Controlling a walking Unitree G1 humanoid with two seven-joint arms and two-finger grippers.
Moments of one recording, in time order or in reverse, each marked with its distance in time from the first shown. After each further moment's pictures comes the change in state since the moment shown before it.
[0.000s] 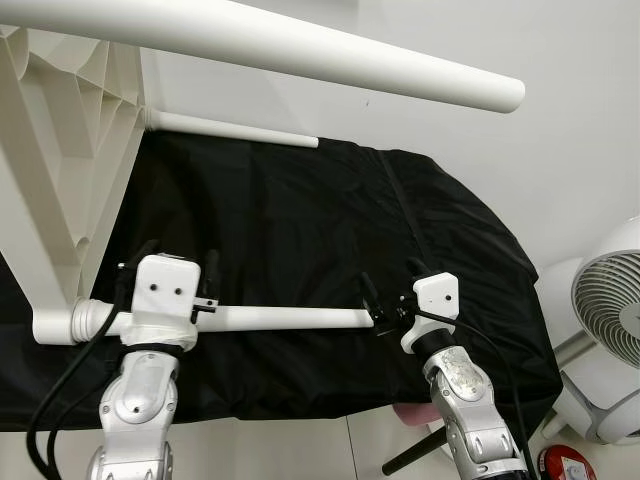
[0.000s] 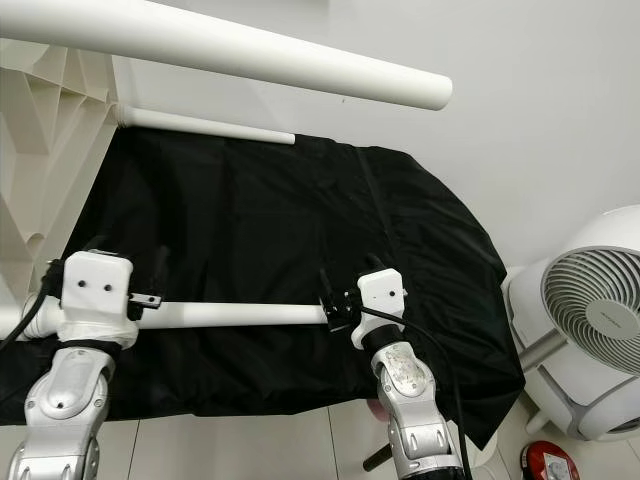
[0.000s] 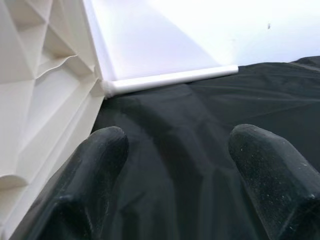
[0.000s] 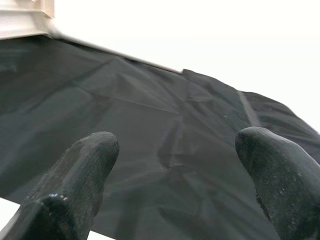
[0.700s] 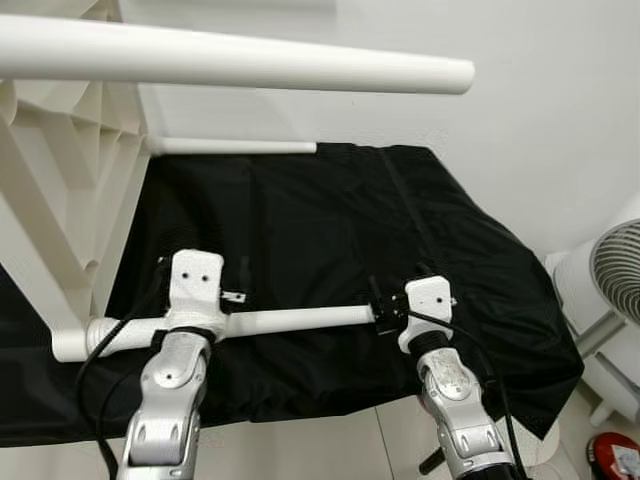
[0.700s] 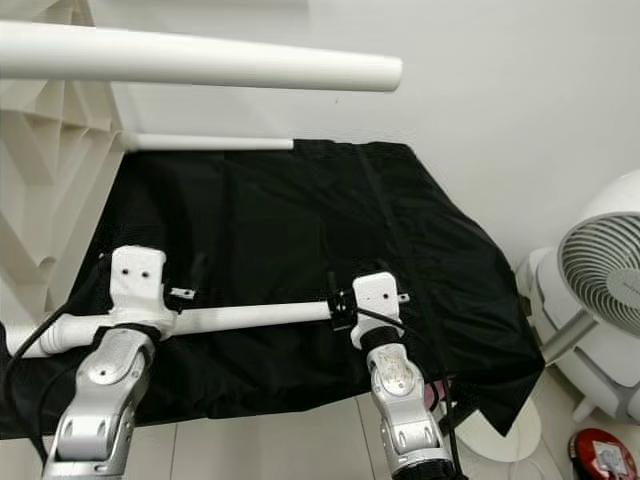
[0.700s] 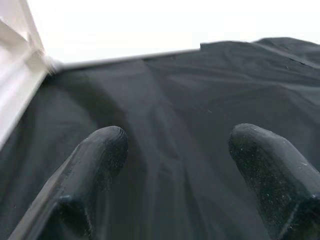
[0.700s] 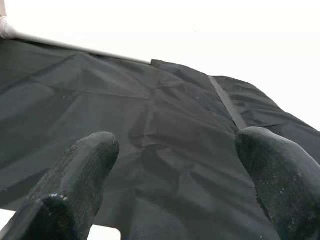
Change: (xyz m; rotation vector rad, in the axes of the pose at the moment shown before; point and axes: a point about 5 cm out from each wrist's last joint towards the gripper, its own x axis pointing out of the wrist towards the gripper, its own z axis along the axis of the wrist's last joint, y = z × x) left arm 0.036 -0.028 -0.037 -0.218 0.125 -0.109; right arm 0.003 -0.006 -0.015 -0.063 0.041 -0.134
